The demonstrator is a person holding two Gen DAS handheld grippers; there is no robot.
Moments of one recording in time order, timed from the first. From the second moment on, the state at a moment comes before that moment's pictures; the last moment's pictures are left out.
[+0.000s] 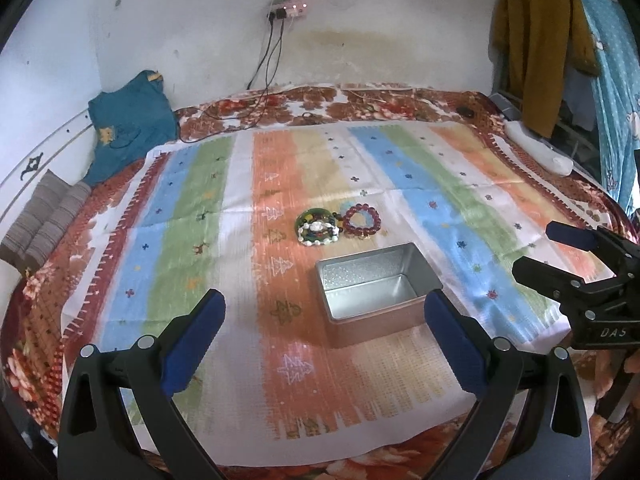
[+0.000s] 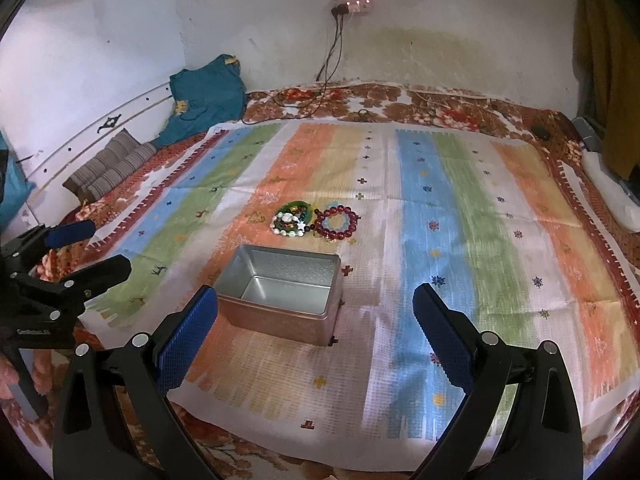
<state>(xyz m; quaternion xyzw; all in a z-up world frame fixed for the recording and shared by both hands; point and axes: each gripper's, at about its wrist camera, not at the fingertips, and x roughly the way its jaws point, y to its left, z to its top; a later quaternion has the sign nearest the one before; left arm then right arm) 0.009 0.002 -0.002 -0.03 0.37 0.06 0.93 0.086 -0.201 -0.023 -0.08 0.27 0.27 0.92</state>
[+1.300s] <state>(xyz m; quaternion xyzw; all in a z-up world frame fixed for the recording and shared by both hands) 0.099 0.018 -0.020 0.03 0.43 0.12 0.89 0.161 -0.180 -0.015 -0.08 0.32 0.25 0.91</state>
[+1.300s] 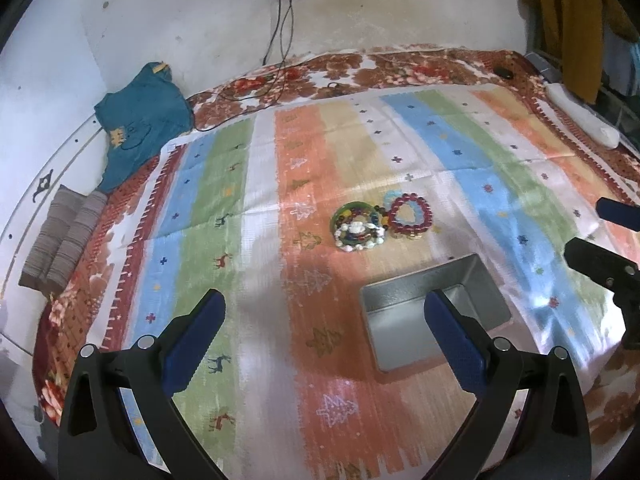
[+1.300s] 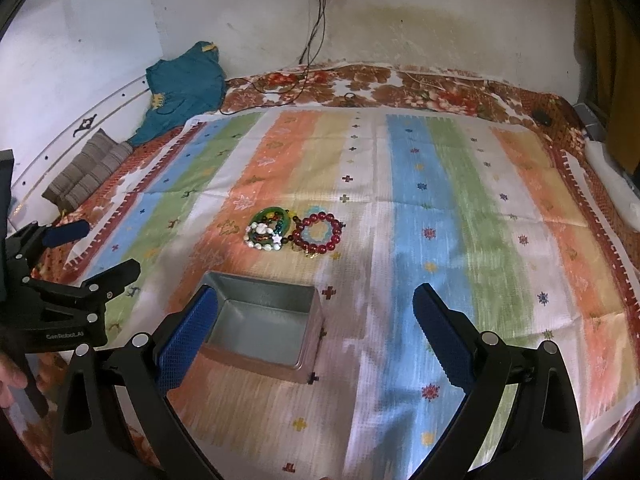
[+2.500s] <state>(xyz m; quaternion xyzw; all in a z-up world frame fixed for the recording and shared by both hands) 0.190 0.077 -0.064 -0.04 0.48 0.14 0.86 0.248 -0.139 -0.030 -0.09 0.36 0.22 0.90</state>
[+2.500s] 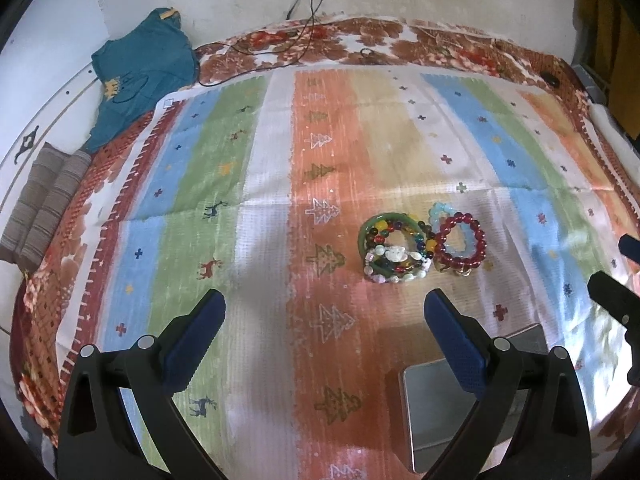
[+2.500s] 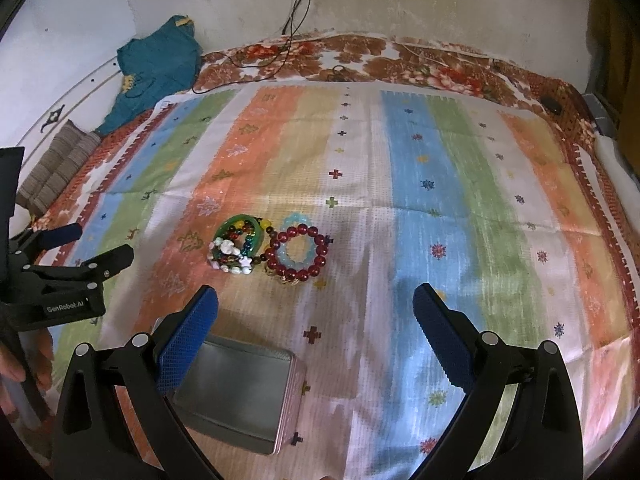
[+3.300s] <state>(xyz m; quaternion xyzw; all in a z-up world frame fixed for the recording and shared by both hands) 0.232 0.095 -0.107 -0.04 0.51 0.14 0.85 0.295 -0.119 -0.046 -0.11 0.38 0.21 0.89</state>
